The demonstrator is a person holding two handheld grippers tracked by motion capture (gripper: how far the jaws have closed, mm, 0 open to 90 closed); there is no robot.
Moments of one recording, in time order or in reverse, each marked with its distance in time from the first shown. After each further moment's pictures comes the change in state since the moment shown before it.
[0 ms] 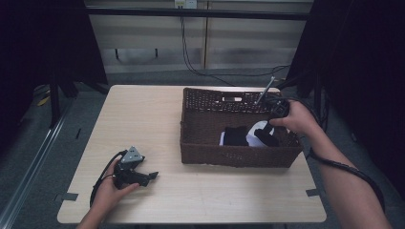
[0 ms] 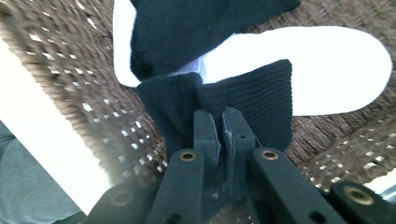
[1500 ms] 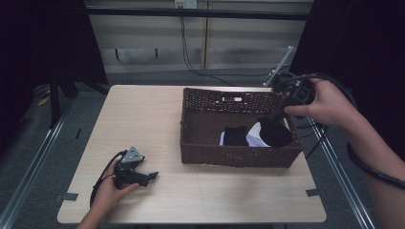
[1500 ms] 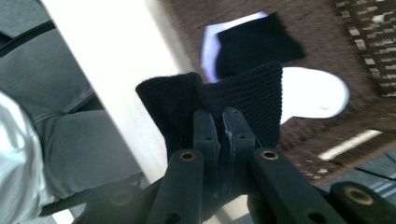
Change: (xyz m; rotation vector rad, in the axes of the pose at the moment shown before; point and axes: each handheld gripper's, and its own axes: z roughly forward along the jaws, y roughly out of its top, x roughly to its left) left arm -0.001 0.000 0.000 0.003 0.001 -0.002; right arm 0.099 -0.019 -0.125 -0.090 -0.051 -0.186
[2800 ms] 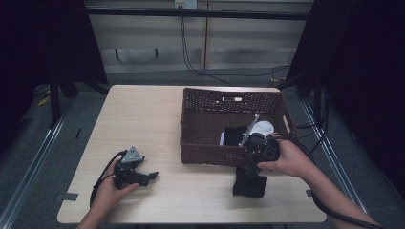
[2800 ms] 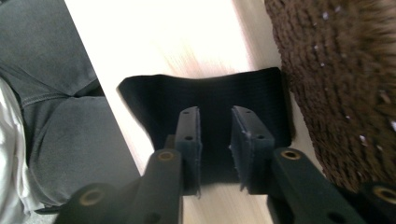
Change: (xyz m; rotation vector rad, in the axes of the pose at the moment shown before) left arm 0.000 0.000 0.000 0.001 0.002 0.003; right arm 0.032 -0.027 0.160 0.039 0.153 -0.063
